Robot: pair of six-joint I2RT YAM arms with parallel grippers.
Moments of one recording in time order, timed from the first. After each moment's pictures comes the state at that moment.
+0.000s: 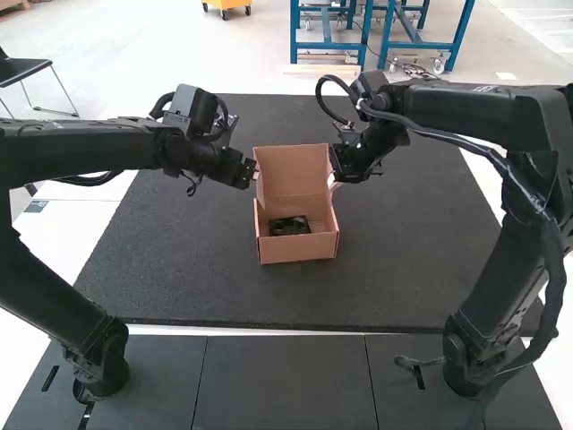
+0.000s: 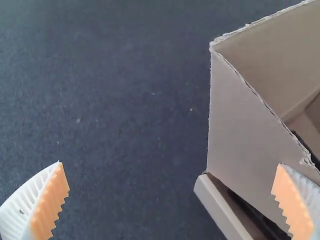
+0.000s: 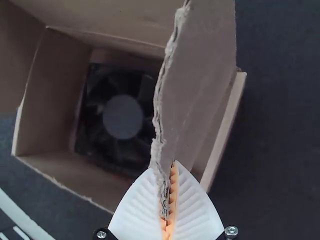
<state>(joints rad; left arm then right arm) -0.42 1.41 0.97 -0.28 -0.02 0.02 0.44 1.64 1.30 -0.80 -0.28 0.07</state>
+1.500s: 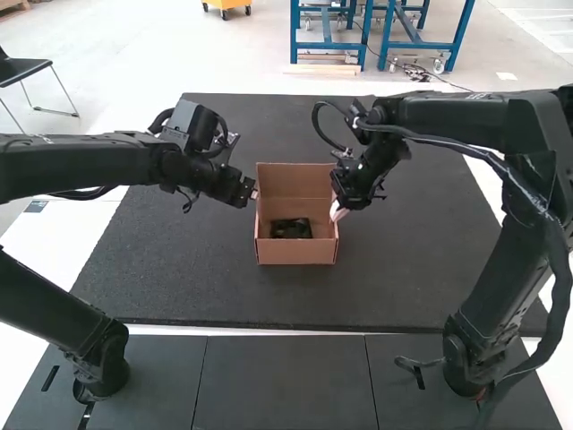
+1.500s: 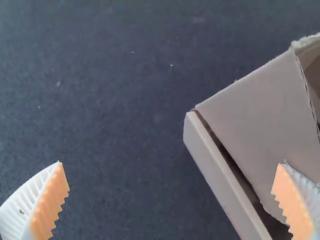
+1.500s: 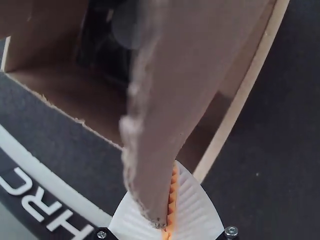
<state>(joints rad) -0.45 1.34 0.87 -0.31 -0.01 0.03 0.46 1.64 1.23 -0.95 -0.34 0.05</state>
